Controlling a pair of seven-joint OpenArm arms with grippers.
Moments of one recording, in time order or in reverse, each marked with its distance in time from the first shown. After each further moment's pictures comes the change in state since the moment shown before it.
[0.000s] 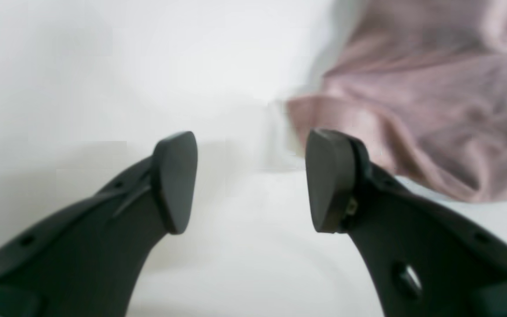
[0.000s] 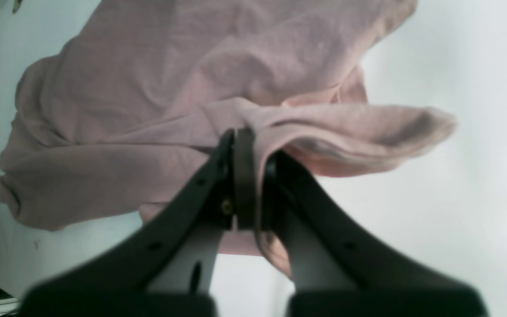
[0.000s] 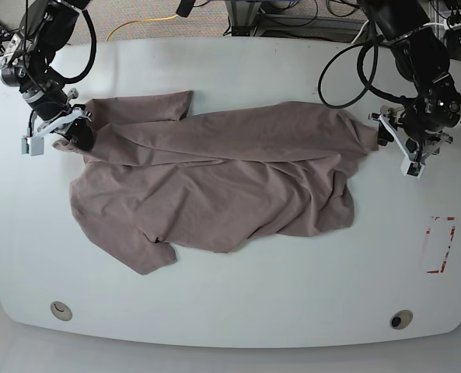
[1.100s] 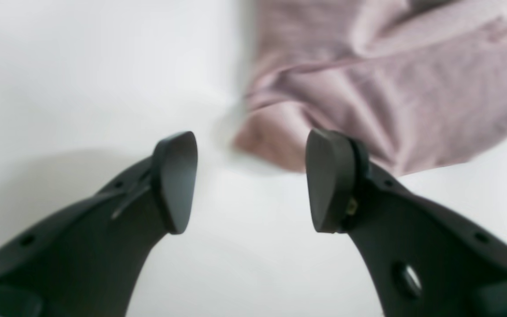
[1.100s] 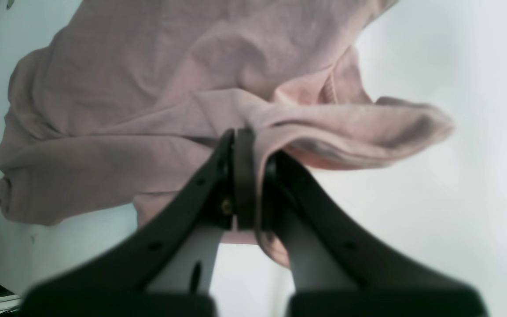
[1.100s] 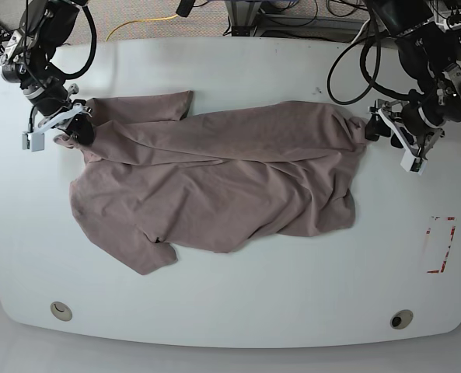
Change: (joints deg) left arm 1.6 -1.6 -2.0 2.6 -21.1 0.0 11.8; right arm -1.1 0.0 0.0 0.0 0.0 0.0 0.0
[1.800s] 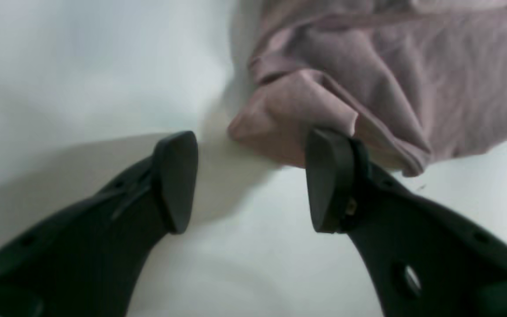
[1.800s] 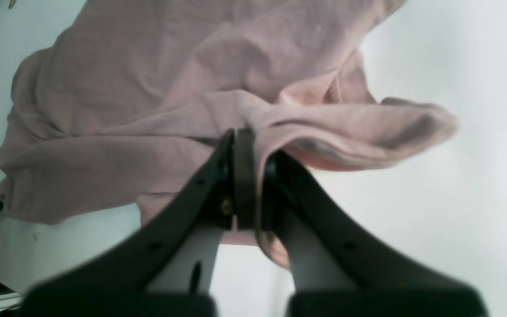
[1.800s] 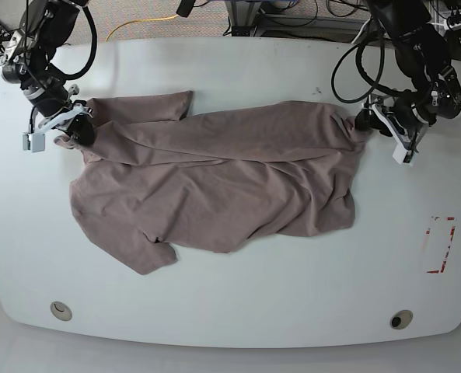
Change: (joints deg) left arm -0.2 -0.1 1.8 -9.7 -0.5 0.0 -2.5; right arm 0.0 0.0 0.0 0.0 0.1 0.0 0.0
